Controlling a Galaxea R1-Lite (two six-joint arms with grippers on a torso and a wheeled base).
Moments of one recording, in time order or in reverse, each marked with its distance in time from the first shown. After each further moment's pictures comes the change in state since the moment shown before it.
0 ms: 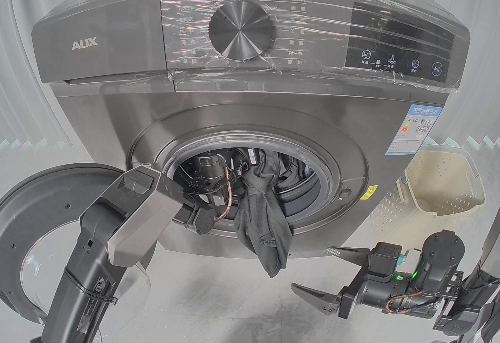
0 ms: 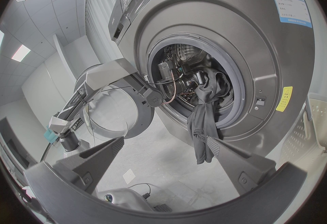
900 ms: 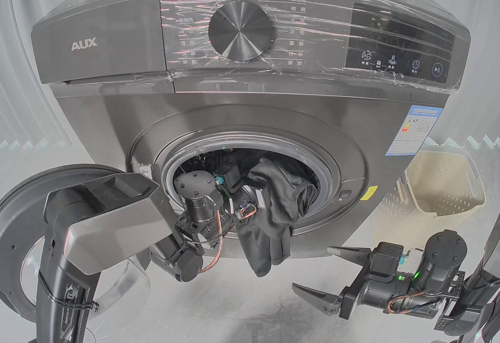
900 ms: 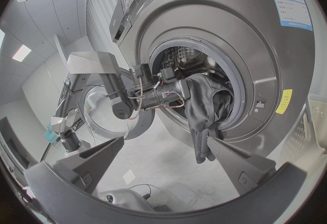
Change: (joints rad) left arm -0.112 -0.250 0.676 -0.378 -0.172 -0.041; right arm 0.004 -0.013 0.003 0.000 0.000 -0.001
